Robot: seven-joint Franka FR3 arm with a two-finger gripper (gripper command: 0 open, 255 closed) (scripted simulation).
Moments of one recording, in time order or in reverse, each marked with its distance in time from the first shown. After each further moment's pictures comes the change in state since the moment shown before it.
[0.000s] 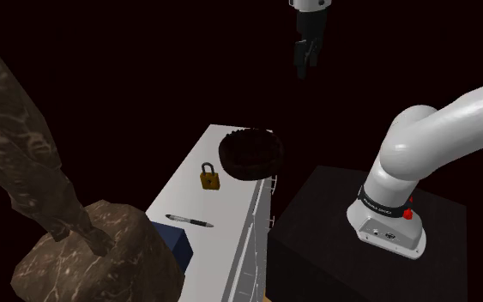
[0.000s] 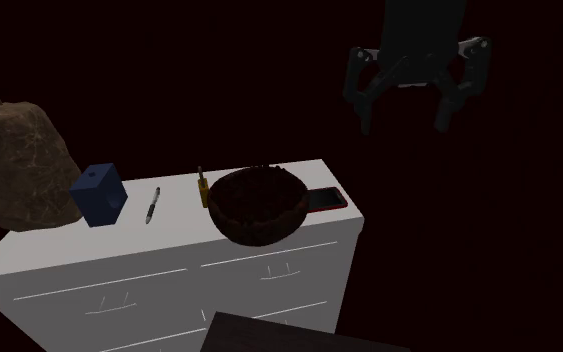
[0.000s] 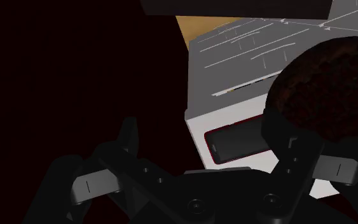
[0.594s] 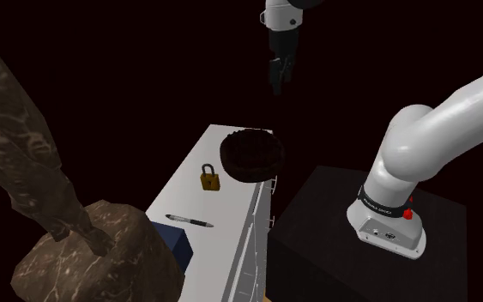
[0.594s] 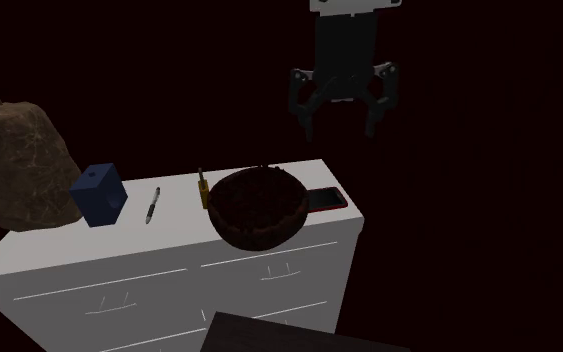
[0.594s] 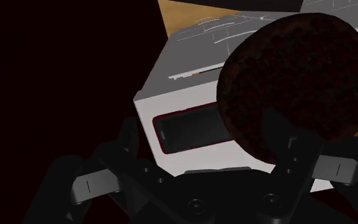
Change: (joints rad) arm 0.082 0.107 0.089 -0.013 0.080 0.117 0.045
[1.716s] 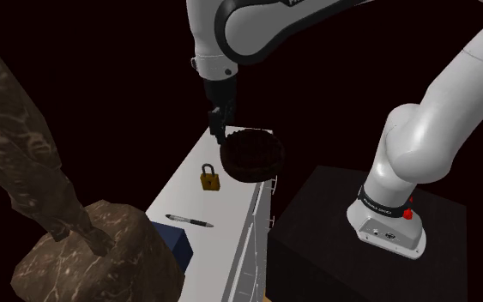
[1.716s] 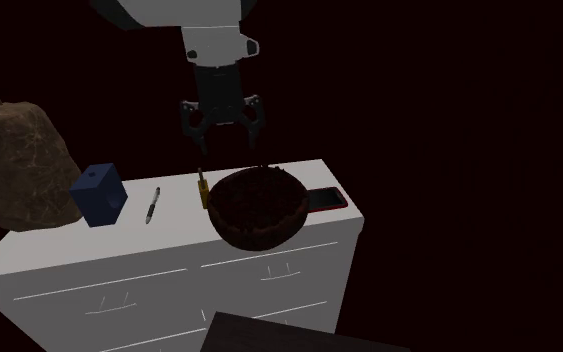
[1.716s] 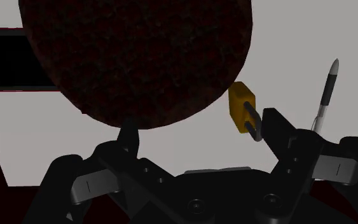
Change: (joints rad) arm 0.171 0.346 0.229 0.122 0.112 0.246 0.099
